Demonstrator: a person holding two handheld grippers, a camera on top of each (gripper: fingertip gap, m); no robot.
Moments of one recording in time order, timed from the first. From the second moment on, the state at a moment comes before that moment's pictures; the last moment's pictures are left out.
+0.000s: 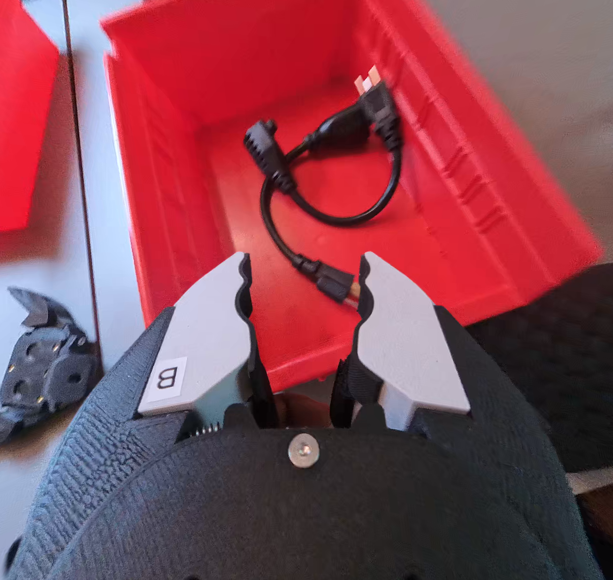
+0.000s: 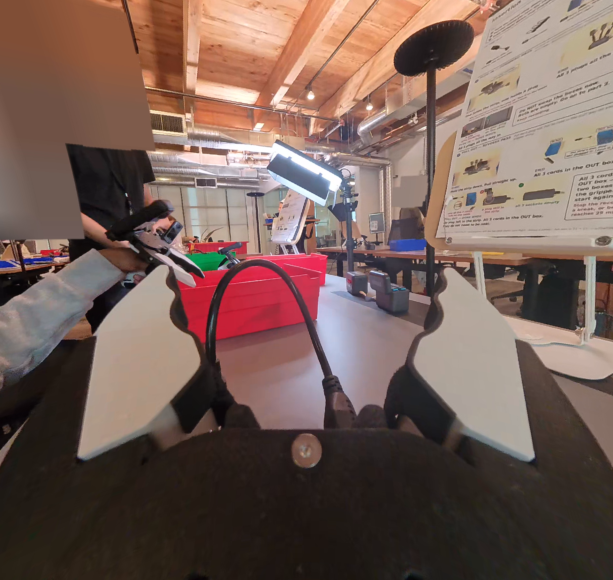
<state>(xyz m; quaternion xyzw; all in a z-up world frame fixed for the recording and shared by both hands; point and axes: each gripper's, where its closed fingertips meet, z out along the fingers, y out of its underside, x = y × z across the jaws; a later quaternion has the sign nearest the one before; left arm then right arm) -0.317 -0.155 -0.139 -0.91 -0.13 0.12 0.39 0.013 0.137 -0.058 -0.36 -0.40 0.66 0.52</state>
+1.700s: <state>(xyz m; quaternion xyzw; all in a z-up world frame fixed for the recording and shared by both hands) -0.339 -0.101 0.050 -0.70 0.01 0.53 0.48 0.009 0.120 -0.063 -0.34 -0.45 0.63 0.53</state>
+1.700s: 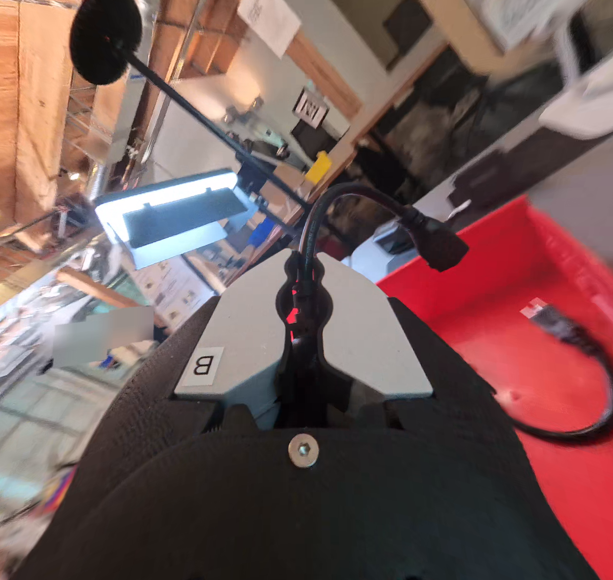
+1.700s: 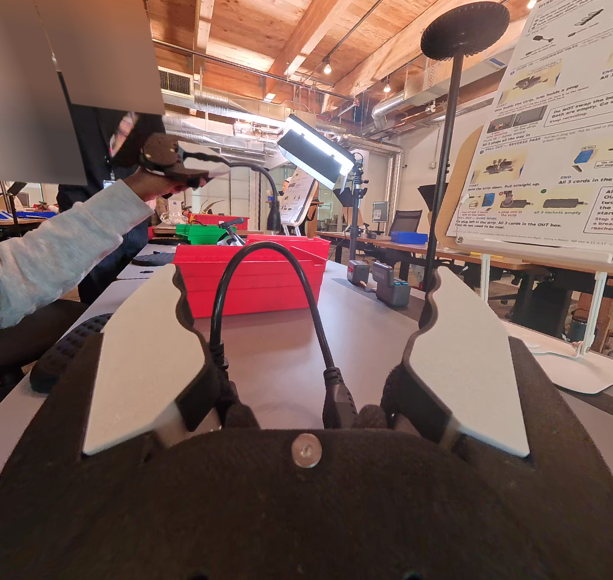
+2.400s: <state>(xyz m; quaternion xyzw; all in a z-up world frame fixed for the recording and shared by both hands) -0.074 -0.007 0.062 -0.53 0.19 0.11 0.82 0.038 0.060 0.010 -0.22 -0.48 0.62 0.58</state>
